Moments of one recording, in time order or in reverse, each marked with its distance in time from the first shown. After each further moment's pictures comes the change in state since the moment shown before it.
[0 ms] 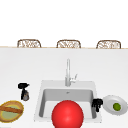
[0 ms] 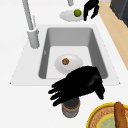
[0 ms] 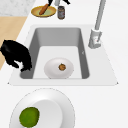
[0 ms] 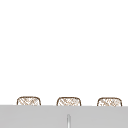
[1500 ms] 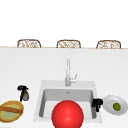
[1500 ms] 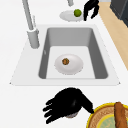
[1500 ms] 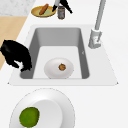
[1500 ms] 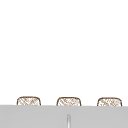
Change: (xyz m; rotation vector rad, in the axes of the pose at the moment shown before) left hand -0.073 -0.032 0.027 0.003 -0.008 0.162; right hand 0.000 0.000 0.000 0.000 0.000 0.000
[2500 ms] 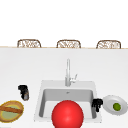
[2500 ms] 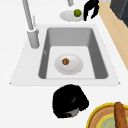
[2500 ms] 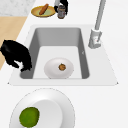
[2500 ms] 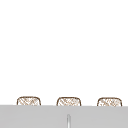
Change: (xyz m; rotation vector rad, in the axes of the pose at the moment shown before) left hand 0.003 0.005 -0.007 0.021 -0.002 -0.027; right hand 0.000 0.000 0.000 0.000 0.000 0.000
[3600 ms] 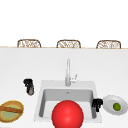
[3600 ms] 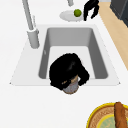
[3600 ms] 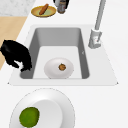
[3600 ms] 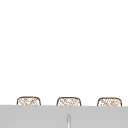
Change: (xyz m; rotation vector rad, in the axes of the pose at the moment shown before) left hand 0.040 0.060 -0.063 0.007 0.021 -0.018; right hand 0.000 0.000 0.000 0.000 0.000 0.000
